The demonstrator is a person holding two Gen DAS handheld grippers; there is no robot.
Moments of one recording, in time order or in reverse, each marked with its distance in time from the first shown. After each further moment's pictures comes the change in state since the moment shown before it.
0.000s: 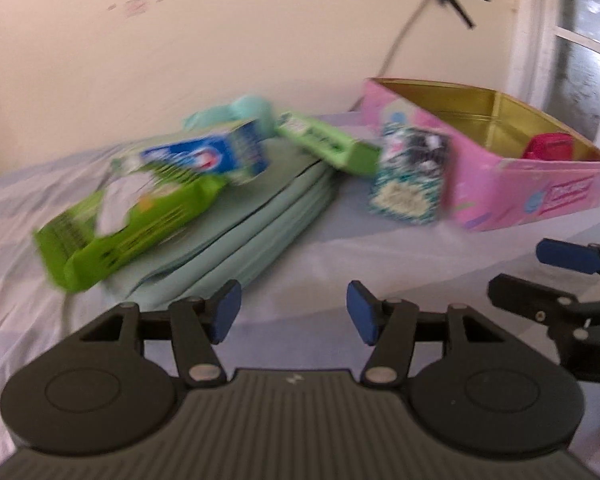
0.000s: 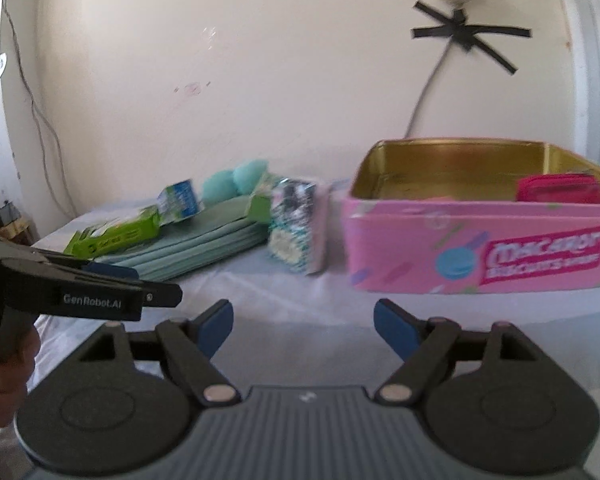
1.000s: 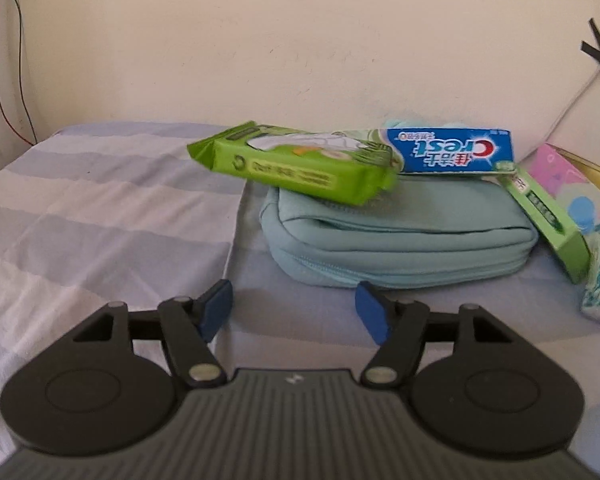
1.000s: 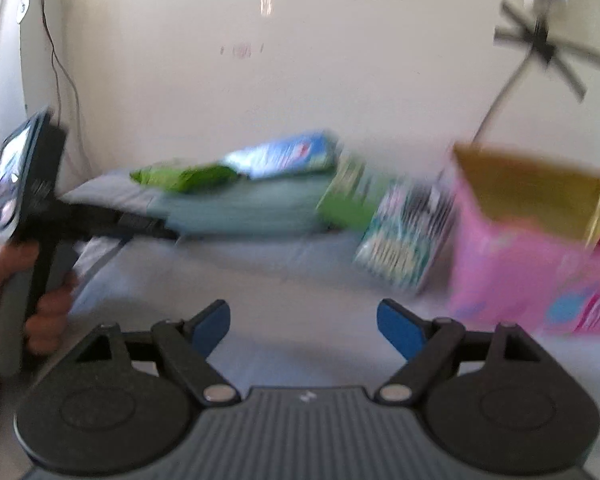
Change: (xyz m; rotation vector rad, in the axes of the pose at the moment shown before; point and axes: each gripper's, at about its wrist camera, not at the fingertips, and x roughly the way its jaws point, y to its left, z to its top) left arm 0.051 0.116 0.016 -0.249 -0.039 0.187; right arm 0.035 0.063 0.030 -0.173 -0.012 -0.045
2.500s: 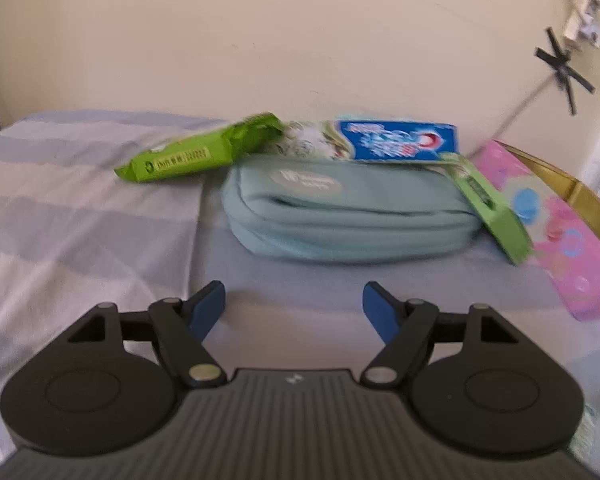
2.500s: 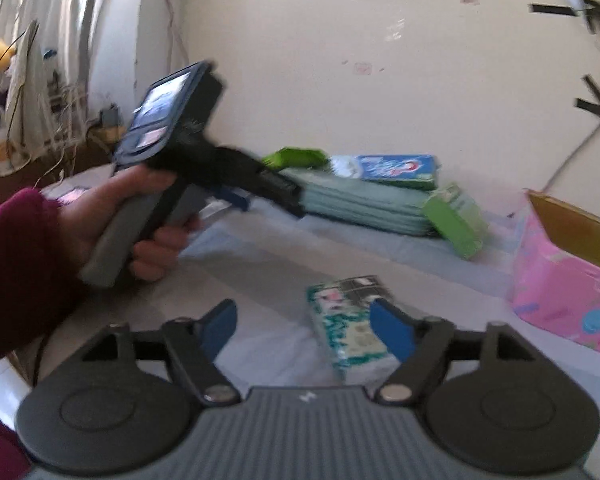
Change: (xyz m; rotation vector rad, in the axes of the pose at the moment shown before) left arm -0.024 0.009 -0.011 -0.017 0.030 -0.191; right arm -0.070 0.041 -0.051 -0.173 -0.015 0.203
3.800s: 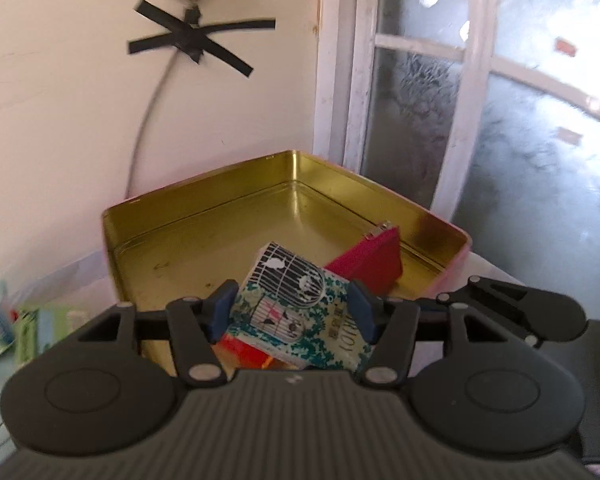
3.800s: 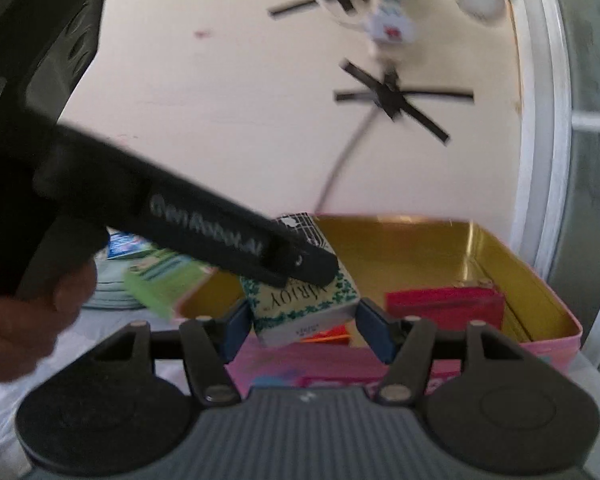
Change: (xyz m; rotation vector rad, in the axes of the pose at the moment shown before) left arm 0.038 -0.337 0.050 0.541 0.025 -0.462; right arm -0.011 -0.245 0.006 0.307 -0.078 -0.271
